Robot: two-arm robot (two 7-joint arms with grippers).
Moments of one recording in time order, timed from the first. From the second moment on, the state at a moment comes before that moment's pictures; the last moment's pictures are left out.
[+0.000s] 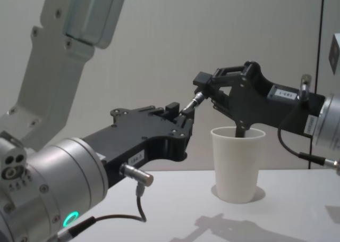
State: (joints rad) left arm -0.04 0.29 0.40 -1.75 -0.10 -0.10 -0.15; right arm 0.45 0.26 -0.36 -1.28 1.25 0.54 0.61
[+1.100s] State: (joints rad) left arm -0.04 0.29 0.40 -1.75 -0.10 -0.10 -0.15; right arm 0.45 0.26 -0.36 -1.28 1.25 0.54 0.61
